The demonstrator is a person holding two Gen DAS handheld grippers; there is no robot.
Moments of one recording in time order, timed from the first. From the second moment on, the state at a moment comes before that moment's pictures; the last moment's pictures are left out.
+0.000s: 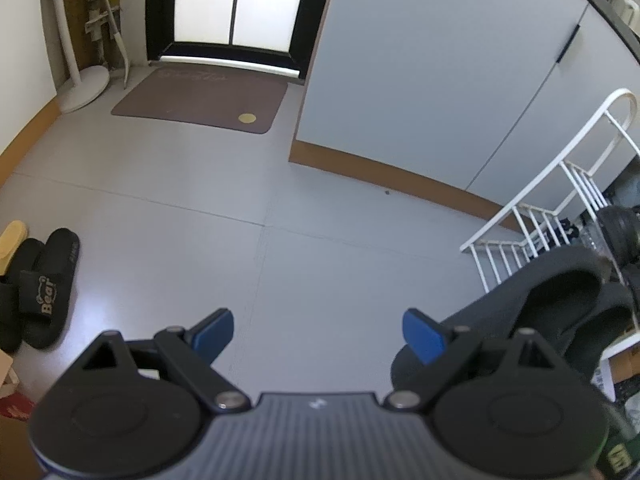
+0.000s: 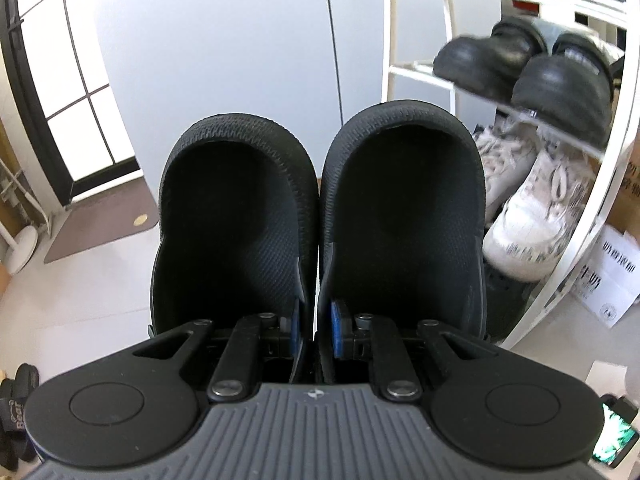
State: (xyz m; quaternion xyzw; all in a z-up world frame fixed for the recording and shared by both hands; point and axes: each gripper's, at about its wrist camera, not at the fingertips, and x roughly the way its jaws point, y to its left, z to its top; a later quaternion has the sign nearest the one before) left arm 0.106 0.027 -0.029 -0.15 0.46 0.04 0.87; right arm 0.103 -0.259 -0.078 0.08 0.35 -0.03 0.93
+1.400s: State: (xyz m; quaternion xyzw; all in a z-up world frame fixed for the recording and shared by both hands) left arm 0.126 -0.008 -0.017 -0.19 0.44 -0.02 0.88; right arm 0.227 -0.415 0.226 0.10 0.24 -0.17 0.95
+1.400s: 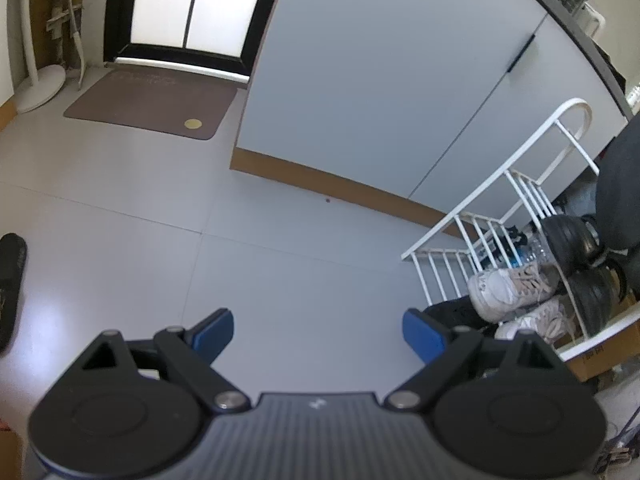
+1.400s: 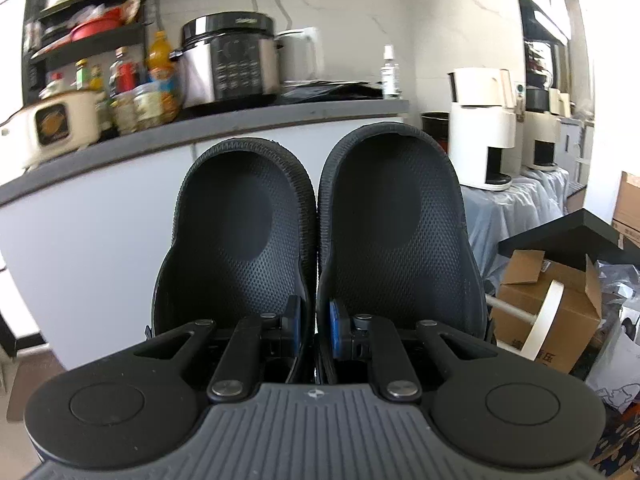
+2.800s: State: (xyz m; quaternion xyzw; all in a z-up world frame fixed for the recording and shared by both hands) left arm 0.147 -0.019 -0.013 -0.25 0.44 -0.02 0.86; right arm 0.342 -0.643 0.180 0.29 0.27 -0.32 0.86
